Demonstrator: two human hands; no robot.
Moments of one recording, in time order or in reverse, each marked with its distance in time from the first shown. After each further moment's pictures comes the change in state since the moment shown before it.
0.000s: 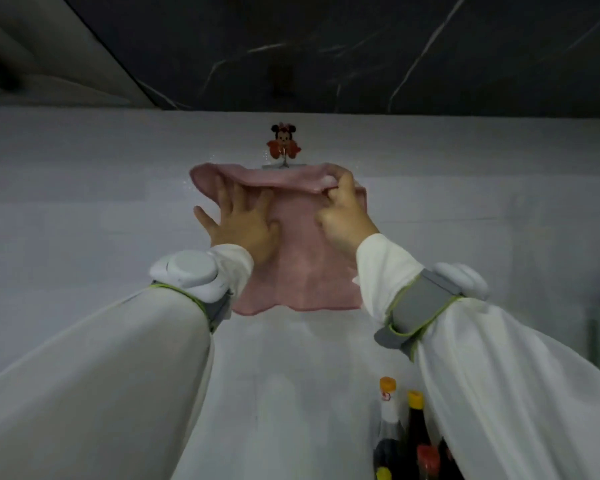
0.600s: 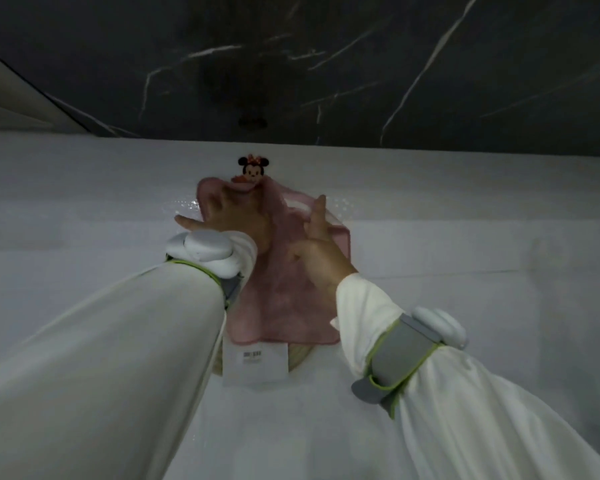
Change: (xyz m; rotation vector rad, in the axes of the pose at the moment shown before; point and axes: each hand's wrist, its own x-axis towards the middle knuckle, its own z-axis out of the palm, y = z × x) left_hand 0.153 0.043 0.061 -0.094 0.076 -0.289; right_hand 0.095 0.058 -0.007 0.224 -0.154 0.067
